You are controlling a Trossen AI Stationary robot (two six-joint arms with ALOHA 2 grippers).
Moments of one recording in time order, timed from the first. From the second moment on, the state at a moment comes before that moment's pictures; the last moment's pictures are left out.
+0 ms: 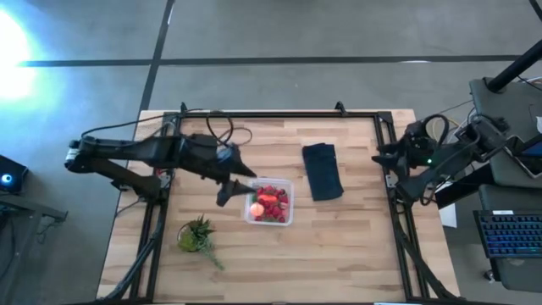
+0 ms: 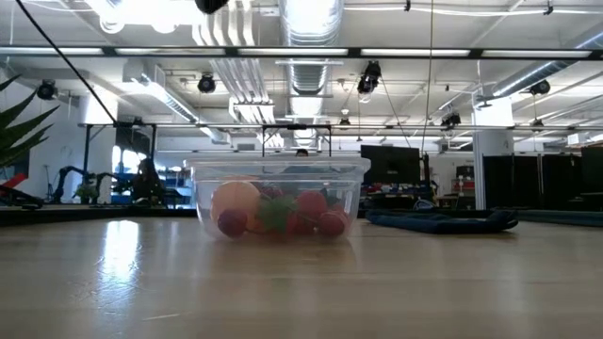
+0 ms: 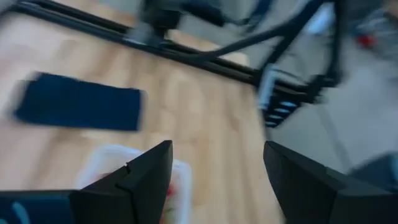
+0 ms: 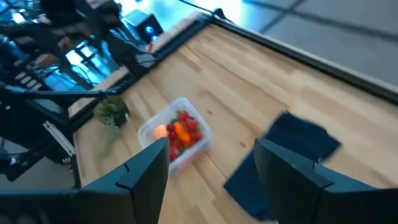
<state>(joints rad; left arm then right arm) -0.06 1.19 1.26 -0.50 0.10 -0.36 0.56 0.82 1.40 -1.32 0.72 1.03</state>
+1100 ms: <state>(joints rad) 0.01 0.45 0.49 0.07 0.20 -0.36 0.56 0.35 0.88 -0.64 0.79 0.48</state>
